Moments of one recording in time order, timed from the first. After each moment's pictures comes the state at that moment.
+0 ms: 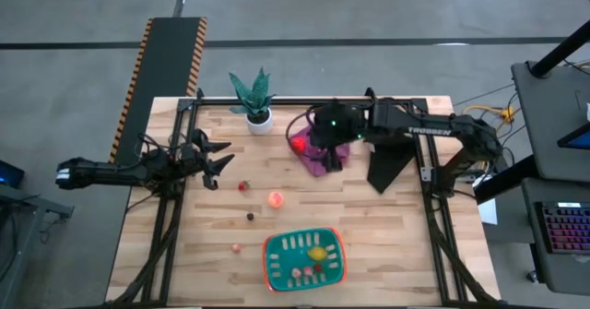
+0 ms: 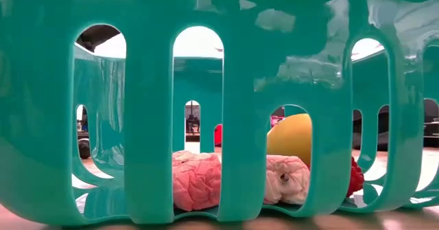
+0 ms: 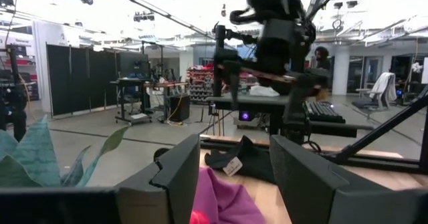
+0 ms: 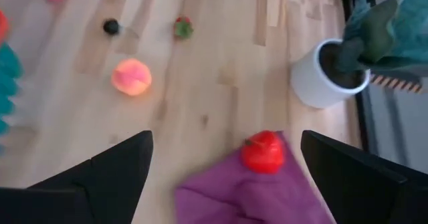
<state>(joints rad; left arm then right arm) 0.02 0.31 0.03 0.48 -0.29 0.06 -0.17 1.60 1.47 -0.69 -0.09 -0.38</state>
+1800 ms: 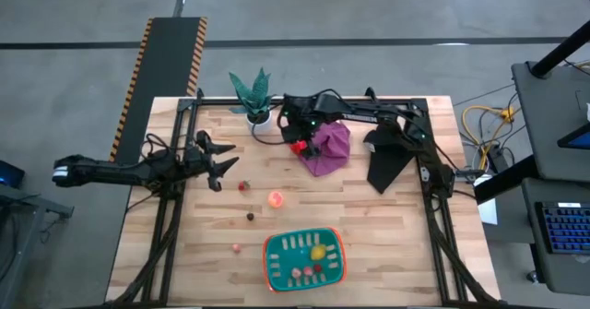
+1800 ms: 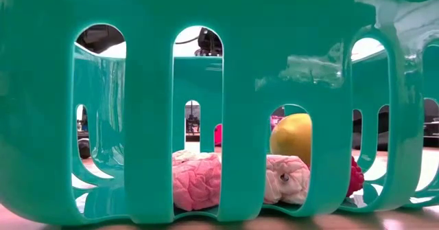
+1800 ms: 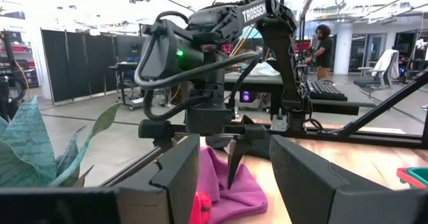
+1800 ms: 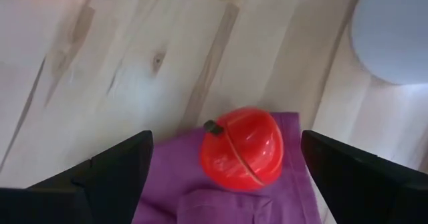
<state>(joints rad) 0.02 0.40 0.03 0.48 -0.29 0.06 -0.35 2.21 1.92 -0.95 -0.19 -0.71</state>
